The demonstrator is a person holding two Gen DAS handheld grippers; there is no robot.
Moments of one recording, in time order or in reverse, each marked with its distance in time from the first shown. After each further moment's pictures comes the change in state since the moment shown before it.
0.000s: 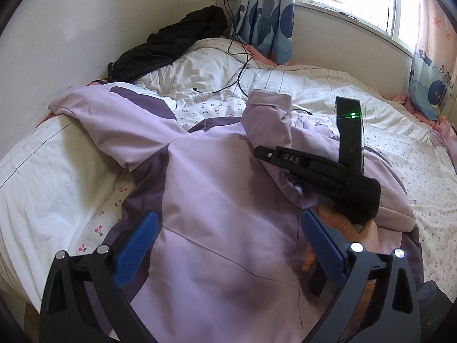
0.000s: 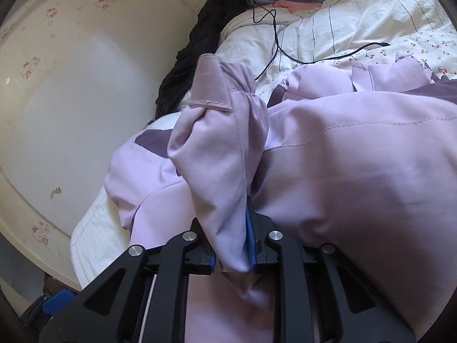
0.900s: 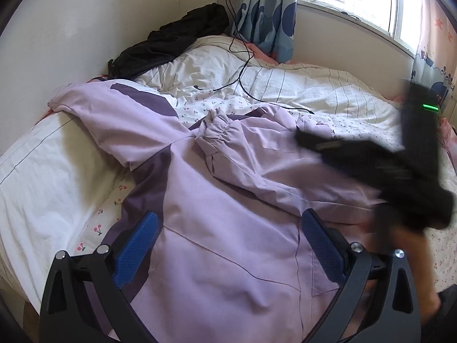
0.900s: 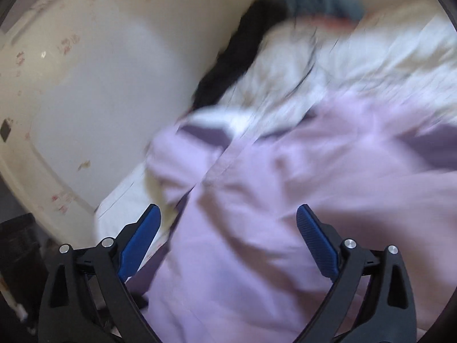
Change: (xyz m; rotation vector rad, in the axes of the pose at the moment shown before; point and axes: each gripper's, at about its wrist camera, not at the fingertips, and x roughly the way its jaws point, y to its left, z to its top) left arm 0.006 0.003 0.002 -0.009 0.011 -0.002; right arm -0.088 0.031 -0.005 -0.143 -0.053 0.053
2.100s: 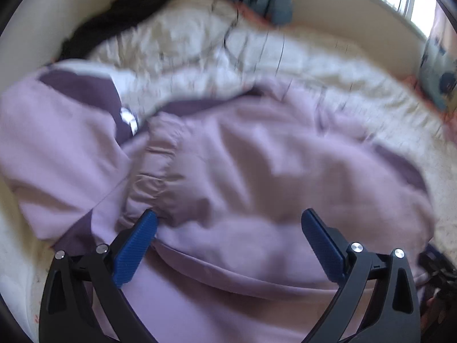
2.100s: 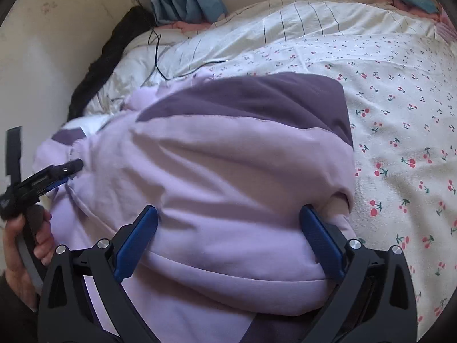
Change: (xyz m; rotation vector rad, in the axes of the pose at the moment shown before) left arm 0.169 -0.016 0.054 0.055 0.211 -0.053; right arm -0.102 -0.117 -0.068 0.139 0.051 -0.554
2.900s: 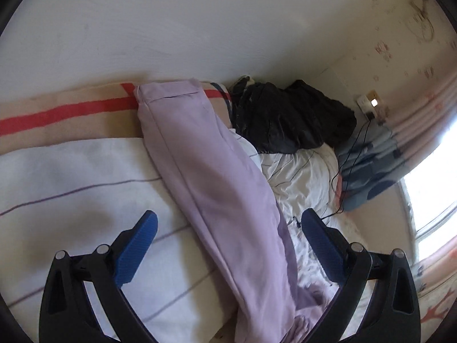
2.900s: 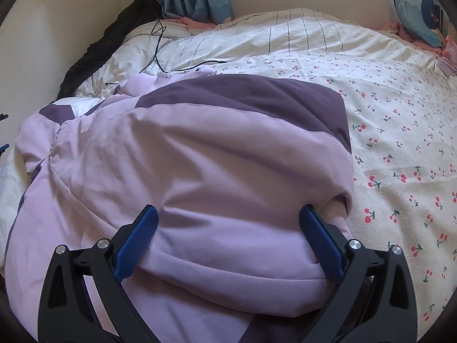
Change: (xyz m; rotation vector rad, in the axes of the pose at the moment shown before) left arm -0.110 0.418 0.067 -0.833 -0.338 -0.169; right arm 0.008 0.018 -0.013 -0.105 -0.032 -0.110
